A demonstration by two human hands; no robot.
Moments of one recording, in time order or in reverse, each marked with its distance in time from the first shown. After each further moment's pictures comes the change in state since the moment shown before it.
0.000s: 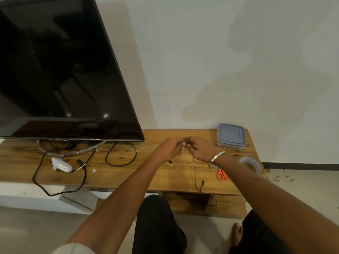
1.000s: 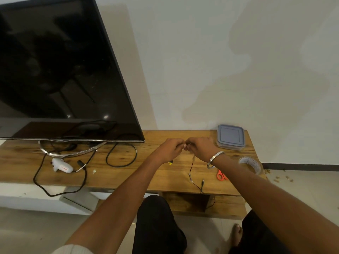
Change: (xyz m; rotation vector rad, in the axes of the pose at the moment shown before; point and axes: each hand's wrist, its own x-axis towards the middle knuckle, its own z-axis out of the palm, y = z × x) left_hand -0.009 0.014 -0.006 0.003 -0.014 -0.009; right_hand -0.002 -0.007 -0.006 -0.210 0.083 0.016
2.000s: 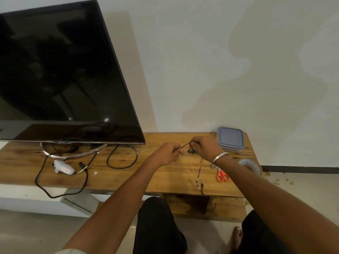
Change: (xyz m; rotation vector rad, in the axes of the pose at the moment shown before) left_hand -0.014 -0.002 -0.005 -0.049 -0.056 -0.096; right_hand -0.006 0.007 -0.009 0.077 0.097 0.045
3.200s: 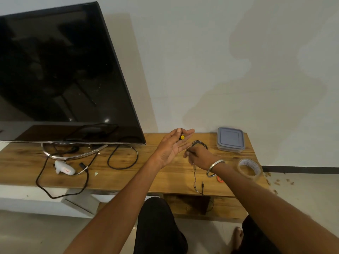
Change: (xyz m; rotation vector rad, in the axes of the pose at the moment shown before) left_hand -0.012 0.040 -0.003 -1.229 0.017 0.105; right_hand -0.013 -0.004 0.026 0.265 -0.250 -0.009
